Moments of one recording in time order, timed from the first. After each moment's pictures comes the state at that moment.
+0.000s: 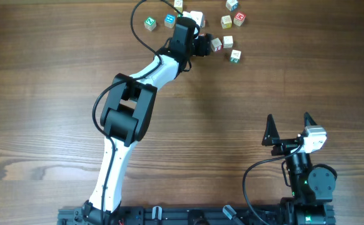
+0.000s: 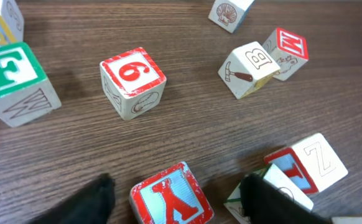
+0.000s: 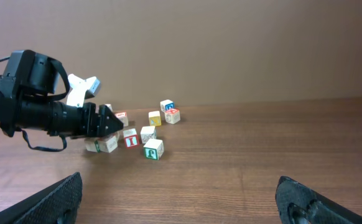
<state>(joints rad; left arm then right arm) -0.44 2.47 1.79 0.09 0.10 -0.24 -0.01 0.01 0.01 0.00 -0.08 0.08</state>
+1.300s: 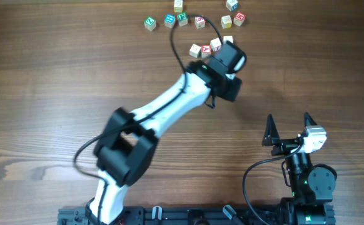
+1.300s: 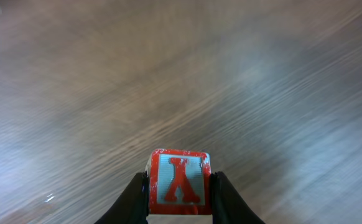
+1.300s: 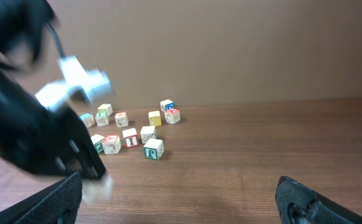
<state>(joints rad) -0.75 2.11 1.68 -0.64 0.10 -0.27 -0.01 0.01 0.01 0.00 -0.08 0.08</state>
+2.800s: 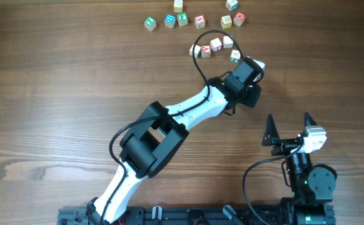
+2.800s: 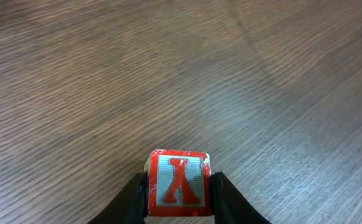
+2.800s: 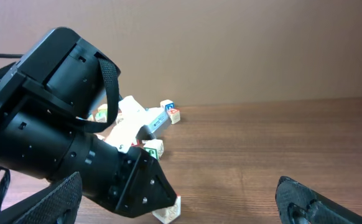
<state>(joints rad) -0.84 2.29 1.68 -0.25 0.13 -0.36 -0.01 0.01 0.01 0.00 -0.08 0.08</state>
